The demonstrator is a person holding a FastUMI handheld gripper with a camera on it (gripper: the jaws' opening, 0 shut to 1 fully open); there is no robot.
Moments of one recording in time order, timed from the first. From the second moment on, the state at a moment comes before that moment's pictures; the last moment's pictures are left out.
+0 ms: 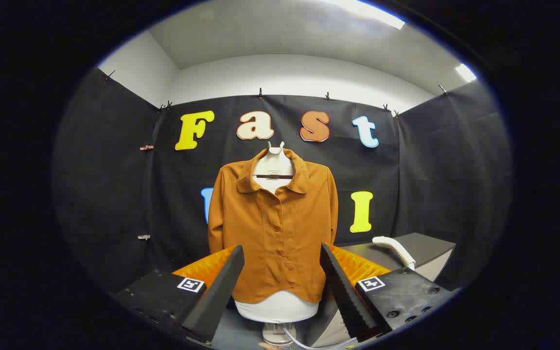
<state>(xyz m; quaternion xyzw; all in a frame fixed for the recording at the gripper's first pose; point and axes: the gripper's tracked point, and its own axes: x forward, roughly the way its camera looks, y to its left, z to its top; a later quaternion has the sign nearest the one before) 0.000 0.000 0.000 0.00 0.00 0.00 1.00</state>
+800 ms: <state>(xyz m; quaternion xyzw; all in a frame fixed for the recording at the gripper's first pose) 0.015 -0.005 -0.002 0.00 0.01 -0.01 1.00</state>
